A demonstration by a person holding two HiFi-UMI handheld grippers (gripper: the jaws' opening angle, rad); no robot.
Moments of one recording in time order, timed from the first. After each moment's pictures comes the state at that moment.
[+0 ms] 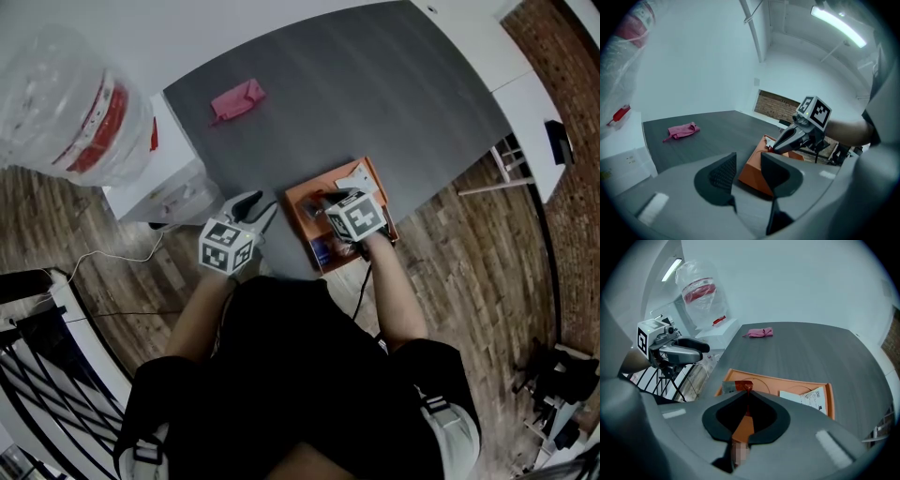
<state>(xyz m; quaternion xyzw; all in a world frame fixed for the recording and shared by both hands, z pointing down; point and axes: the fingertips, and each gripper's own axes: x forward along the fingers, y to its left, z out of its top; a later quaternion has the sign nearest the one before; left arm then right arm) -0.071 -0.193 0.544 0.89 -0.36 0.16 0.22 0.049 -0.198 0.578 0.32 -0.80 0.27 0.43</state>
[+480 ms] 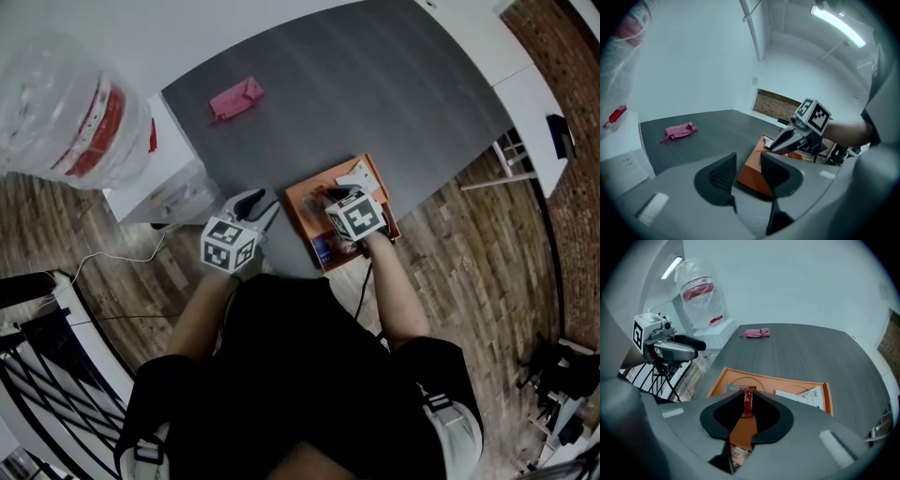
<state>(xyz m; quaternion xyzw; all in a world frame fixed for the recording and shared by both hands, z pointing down) -0.066 -0.196 0.544 0.90 -0.35 0.16 0.22 0.053 -0.204 0.586 0.34 -0.80 0.25 0.42</state>
